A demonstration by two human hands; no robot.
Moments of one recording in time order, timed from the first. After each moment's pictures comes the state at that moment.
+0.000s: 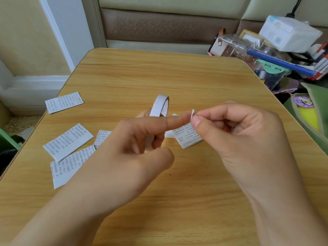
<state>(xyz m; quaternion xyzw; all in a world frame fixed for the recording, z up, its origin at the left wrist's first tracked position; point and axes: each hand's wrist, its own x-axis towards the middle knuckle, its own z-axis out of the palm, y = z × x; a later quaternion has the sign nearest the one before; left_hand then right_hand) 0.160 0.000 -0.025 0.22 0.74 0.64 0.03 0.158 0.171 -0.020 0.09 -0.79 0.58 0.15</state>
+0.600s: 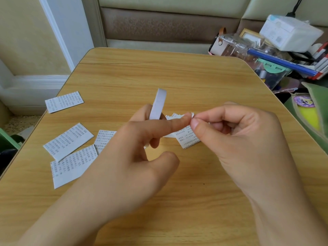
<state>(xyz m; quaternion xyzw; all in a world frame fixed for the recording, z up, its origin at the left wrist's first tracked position) 0.162 0.003 -0.025 0.21 0.80 0.55 0.00 0.156 0.169 -0.022 0.08 -0.81 0.56 0.16</state>
